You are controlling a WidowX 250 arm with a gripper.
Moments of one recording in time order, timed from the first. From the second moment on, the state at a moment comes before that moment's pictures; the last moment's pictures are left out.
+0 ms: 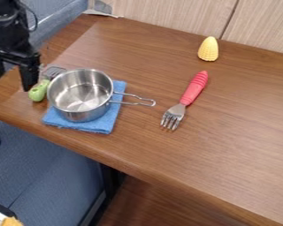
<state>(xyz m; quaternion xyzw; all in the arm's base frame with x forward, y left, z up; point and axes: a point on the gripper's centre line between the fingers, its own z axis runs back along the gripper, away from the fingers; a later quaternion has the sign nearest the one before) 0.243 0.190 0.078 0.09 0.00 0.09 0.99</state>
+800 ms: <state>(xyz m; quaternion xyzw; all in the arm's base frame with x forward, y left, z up) 0.256 0.169 0.053 0.04 -0.03 0.07 1.00</state>
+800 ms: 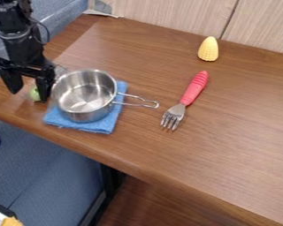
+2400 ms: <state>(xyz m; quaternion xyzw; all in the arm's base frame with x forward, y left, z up) 0.296 0.167 0.142 0.09 -0.06 0.10 0.99</state>
